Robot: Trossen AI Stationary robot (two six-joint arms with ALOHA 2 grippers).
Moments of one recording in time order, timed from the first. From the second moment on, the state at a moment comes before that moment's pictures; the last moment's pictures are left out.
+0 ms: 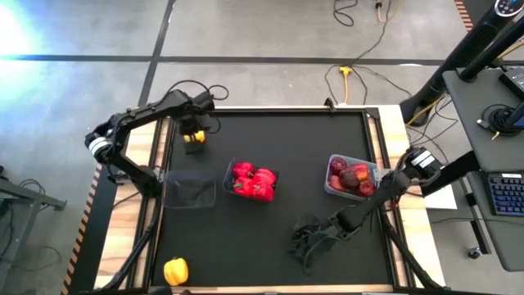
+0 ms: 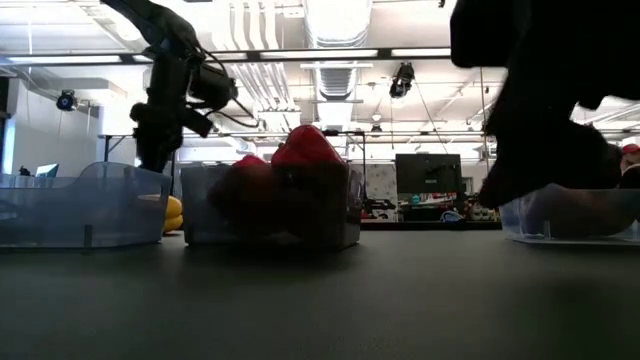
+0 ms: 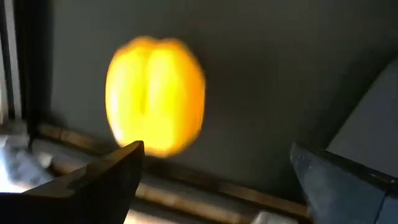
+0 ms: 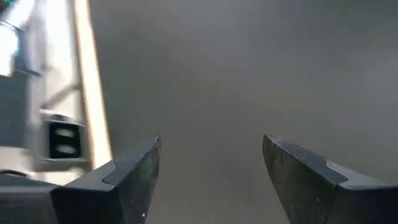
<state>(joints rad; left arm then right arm) 0.78 1.51 1.15 -1.23 -0.13 0.42 0.58 1.74 0.90 0.05 0.23 1.00</state>
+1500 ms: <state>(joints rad) 0.87 1.55 1.14 -1.13 -0.19 0.44 0.30 1.55 0.93 -0.46 0.20 0.88</state>
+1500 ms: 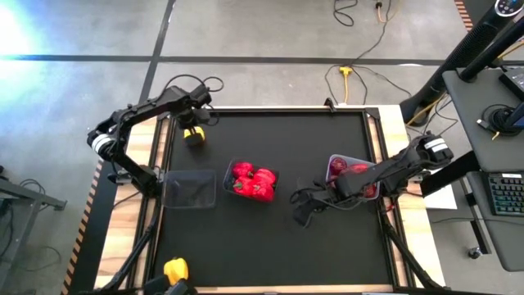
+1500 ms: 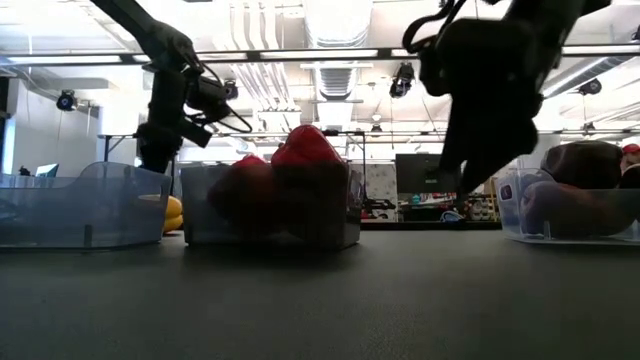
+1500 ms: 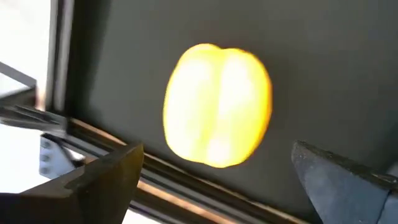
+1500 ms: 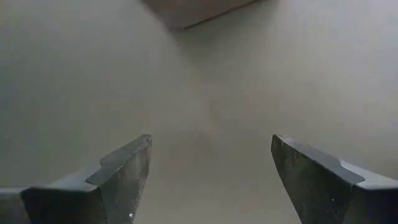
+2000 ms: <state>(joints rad) 0.88 1.63 1.11 -1.09 -0.13 0.62 0.44 1.56 0.93 -0.46 0.21 0.97</state>
